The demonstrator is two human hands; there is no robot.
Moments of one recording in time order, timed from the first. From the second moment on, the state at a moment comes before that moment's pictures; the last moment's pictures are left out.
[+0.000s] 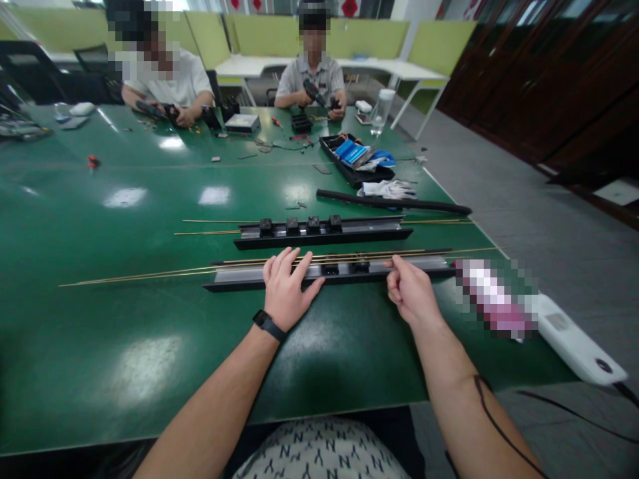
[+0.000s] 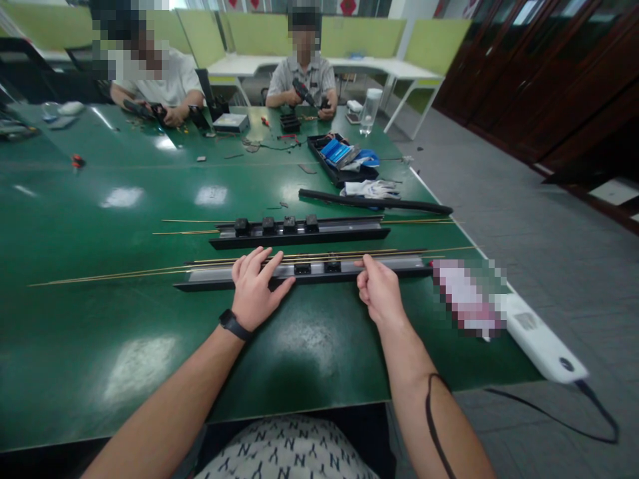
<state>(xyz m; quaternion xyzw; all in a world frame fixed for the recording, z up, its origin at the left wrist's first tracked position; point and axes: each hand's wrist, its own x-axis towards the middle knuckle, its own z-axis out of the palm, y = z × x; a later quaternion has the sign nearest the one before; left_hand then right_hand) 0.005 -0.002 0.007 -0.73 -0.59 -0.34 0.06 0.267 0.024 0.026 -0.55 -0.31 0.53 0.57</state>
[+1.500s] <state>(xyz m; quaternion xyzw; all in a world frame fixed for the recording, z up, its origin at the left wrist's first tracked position) 0.004 -0.001 0.006 -0.73 -0.58 -0.34 0.07 0.268 0.025 0.024 -0.55 -0.31 0.52 0.58</state>
